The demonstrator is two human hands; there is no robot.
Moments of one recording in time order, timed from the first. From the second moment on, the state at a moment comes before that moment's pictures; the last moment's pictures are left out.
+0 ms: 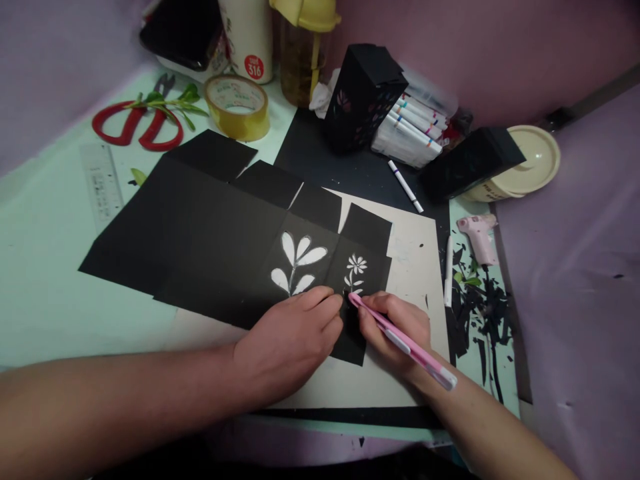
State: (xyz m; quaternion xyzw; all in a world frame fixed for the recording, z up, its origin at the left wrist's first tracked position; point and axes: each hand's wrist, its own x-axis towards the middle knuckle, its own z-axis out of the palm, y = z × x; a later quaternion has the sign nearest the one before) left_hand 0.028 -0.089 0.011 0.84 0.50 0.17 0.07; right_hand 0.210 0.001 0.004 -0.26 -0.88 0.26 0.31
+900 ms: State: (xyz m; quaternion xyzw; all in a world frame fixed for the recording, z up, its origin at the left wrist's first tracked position) left_hand 0.028 -0.091 0.014 0.85 0.50 0.09 0.10; right_hand 0.216 0.012 -0.002 -0.11 -0.95 0.12 0.28
